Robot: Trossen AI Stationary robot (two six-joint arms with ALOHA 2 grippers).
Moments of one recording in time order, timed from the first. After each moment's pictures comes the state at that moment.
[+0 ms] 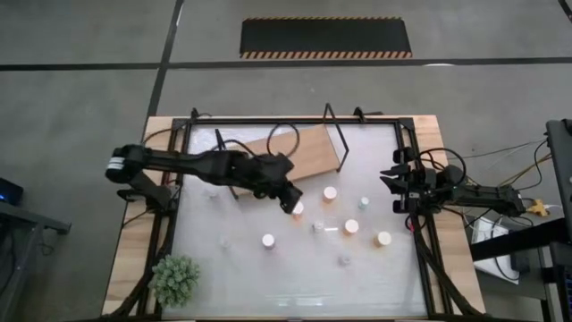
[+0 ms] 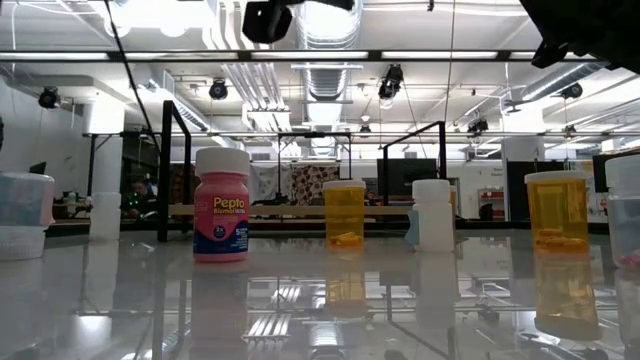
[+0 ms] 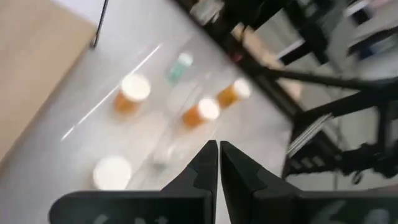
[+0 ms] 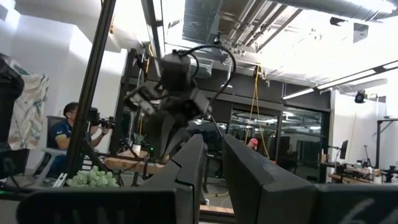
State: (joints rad) left arm -0.08 1.59 1.54 -0.57 -0.06 -0.82; right arm -0.09 0.06 0.01 0.52 -0.10 -0.16
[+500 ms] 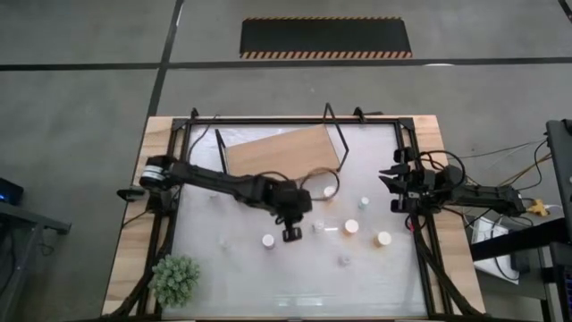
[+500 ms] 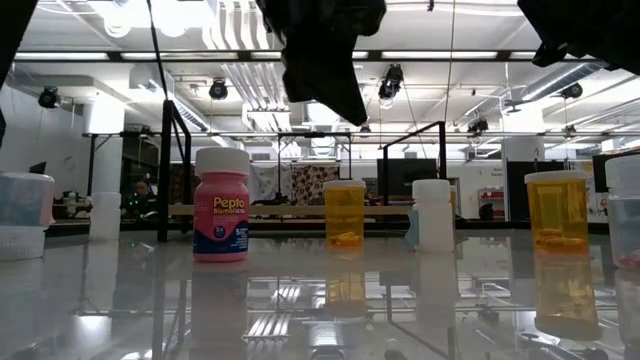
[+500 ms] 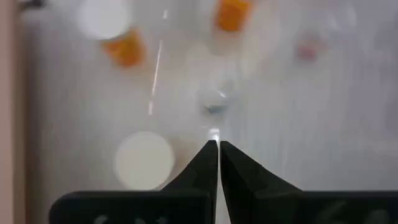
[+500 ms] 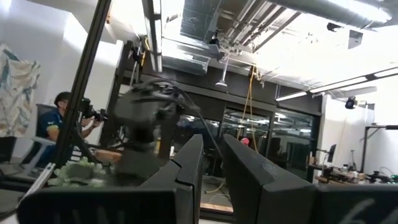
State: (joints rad) left arm -0.15 1.88 1.59 -0.67 -0.06 -0.24; right arm -0.09 0.06 0.01 0.51 -0.08 -0.22
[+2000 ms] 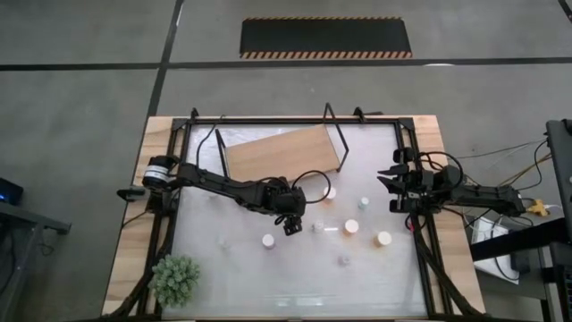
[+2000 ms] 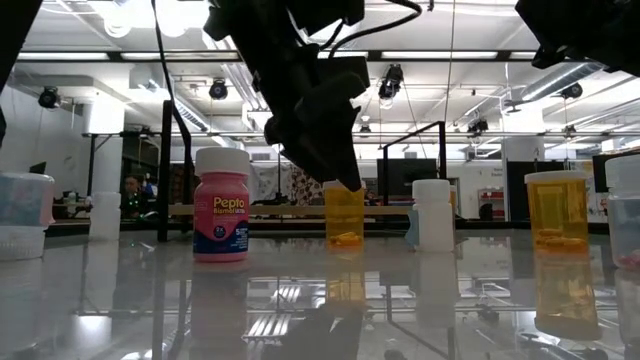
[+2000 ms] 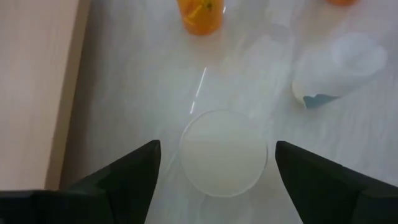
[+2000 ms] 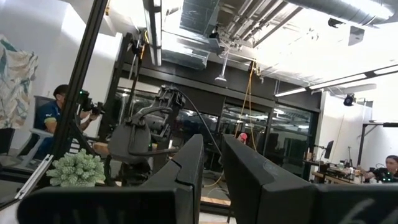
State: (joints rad) left arm -0.13 1.91 1.37 -0.47 -0.28 -0.36; right arm -0.09 0.06 0.01 0.48 -0.08 -0.24
